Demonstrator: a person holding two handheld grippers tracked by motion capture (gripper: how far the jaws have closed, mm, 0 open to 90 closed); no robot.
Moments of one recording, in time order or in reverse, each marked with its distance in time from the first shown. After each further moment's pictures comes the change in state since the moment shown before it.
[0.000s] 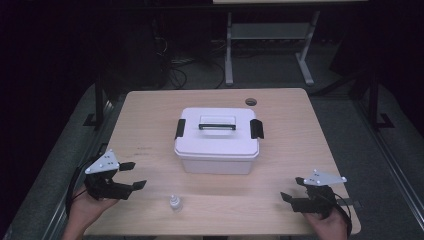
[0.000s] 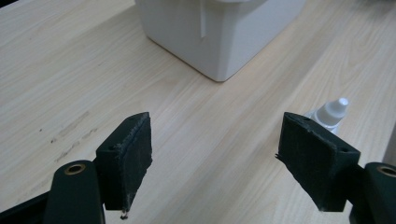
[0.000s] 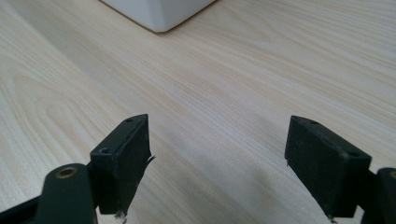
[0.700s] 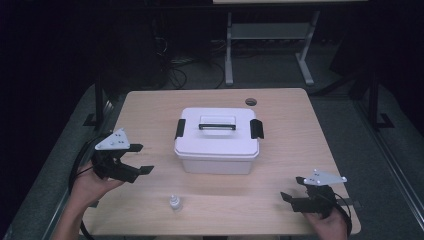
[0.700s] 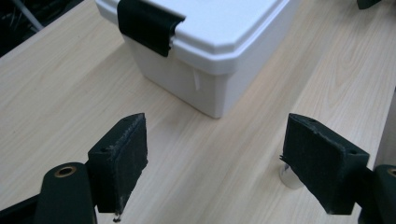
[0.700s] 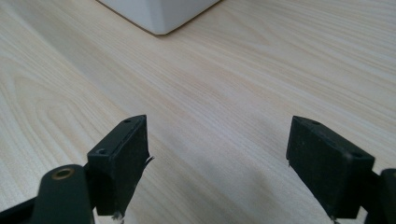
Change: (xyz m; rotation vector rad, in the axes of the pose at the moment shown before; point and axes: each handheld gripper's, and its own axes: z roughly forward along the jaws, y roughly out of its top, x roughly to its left) left arm 0.004 0.067 -0.002 0.045 -0.040 0.107; right arm 0.000 0.001 0.000 -0.006 -0.003 -0.009
